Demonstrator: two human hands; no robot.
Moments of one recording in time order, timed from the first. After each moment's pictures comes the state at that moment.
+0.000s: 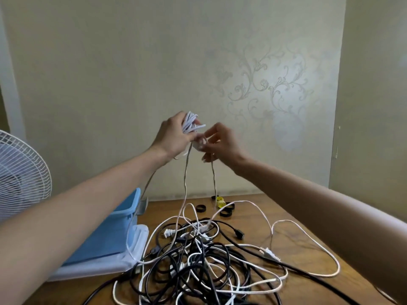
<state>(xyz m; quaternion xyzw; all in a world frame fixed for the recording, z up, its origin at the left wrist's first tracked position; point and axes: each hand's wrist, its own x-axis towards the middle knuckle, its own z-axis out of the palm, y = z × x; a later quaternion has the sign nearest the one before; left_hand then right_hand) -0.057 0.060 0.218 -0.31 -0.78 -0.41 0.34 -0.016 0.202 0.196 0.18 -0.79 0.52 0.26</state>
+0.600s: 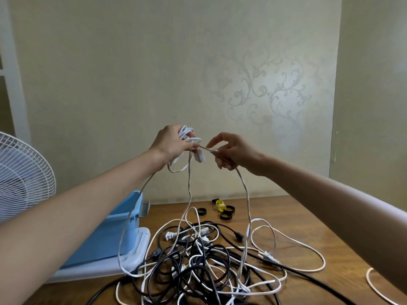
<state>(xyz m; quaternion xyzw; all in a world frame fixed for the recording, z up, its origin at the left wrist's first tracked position) -0.045 0.047 0.221 -0.27 -0.81 -0.45 0.25 -0.001 0.232 0.202 0.21 -0.83 0.50 0.15</state>
